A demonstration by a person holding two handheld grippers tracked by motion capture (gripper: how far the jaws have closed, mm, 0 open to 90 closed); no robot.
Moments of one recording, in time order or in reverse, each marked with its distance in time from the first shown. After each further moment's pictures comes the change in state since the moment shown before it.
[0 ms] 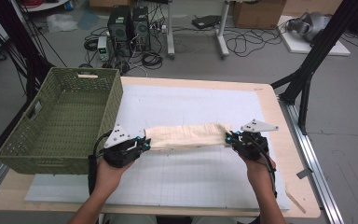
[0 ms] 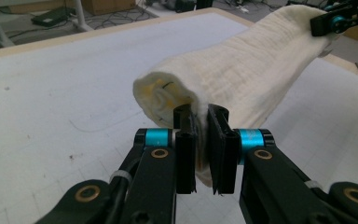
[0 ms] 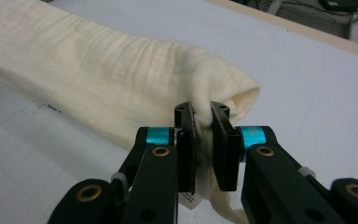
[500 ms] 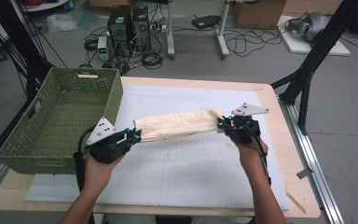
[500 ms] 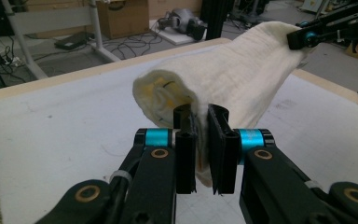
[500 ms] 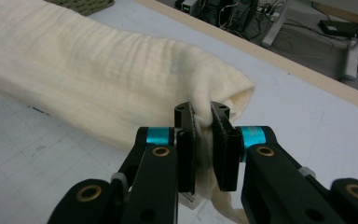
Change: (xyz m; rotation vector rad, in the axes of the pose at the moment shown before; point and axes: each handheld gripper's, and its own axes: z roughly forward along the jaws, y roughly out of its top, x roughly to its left) left arm 0.007 0.023 -0.032 -0.083 0.055 0.003; right arm 0.005 0.047 0.016 -0.035 0.009 -0.061
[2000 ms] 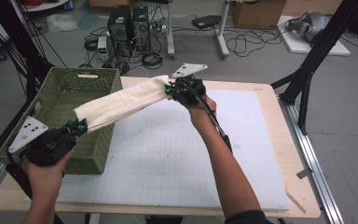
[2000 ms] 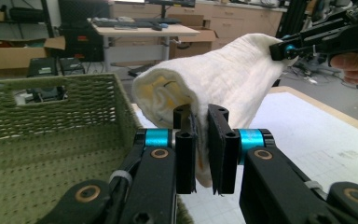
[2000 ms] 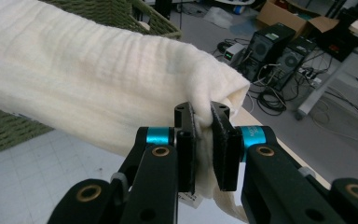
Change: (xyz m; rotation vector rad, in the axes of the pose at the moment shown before) left arm 0.051 0.012 -0.104 -0.156 0.257 -0.069; right arm 0.068 0.135 0.090 -0.093 0.155 -0.223
